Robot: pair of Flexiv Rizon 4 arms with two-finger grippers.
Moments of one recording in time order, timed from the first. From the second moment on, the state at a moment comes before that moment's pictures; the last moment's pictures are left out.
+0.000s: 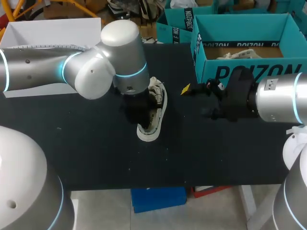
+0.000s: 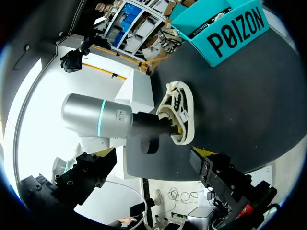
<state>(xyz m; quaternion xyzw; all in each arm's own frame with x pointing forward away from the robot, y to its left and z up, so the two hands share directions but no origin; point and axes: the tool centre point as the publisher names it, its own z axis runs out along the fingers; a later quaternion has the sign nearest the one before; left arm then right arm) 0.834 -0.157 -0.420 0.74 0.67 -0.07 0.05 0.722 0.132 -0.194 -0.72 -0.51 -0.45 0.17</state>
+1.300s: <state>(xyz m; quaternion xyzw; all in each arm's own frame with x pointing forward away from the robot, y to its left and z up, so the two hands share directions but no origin) 0.857 -0.112 -0.319 0.69 0.71 -0.06 0.13 0.722 0.132 -0.194 -0.72 -0.51 -0.45 0.17</state>
